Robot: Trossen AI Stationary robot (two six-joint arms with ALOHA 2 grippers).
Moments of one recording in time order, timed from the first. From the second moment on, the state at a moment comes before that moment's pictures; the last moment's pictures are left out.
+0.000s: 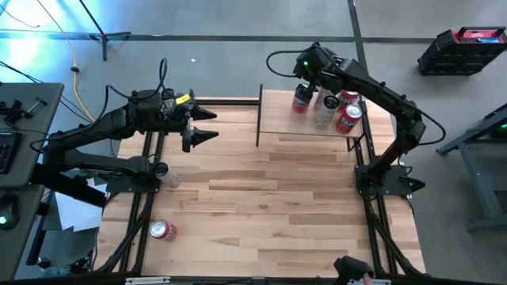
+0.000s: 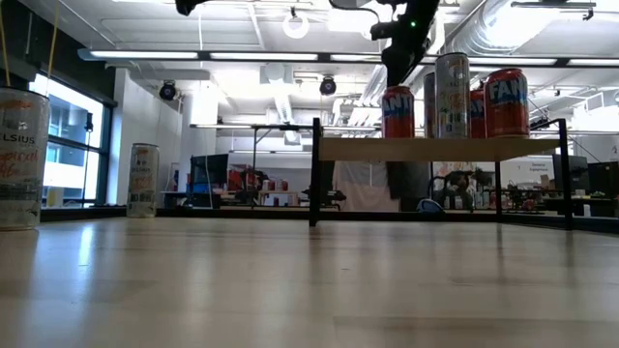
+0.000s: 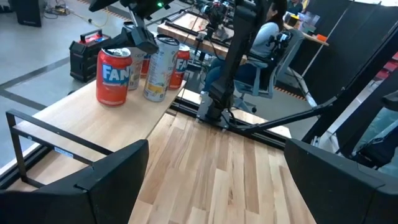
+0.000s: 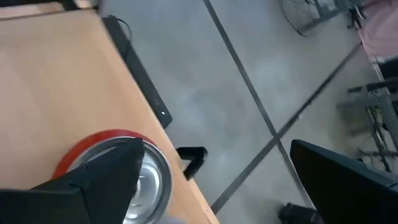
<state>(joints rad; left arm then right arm) 0.27 0.91 1.08 -0.38 0.15 -0.28 -0.59 1.63 1.79 -1.06 0.49 -0.32</state>
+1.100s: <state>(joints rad) 0.27 0.91 1.08 -0.38 0.15 -0.26 -0.48 1.57 1.78 -1.18 0.40 -0.23</state>
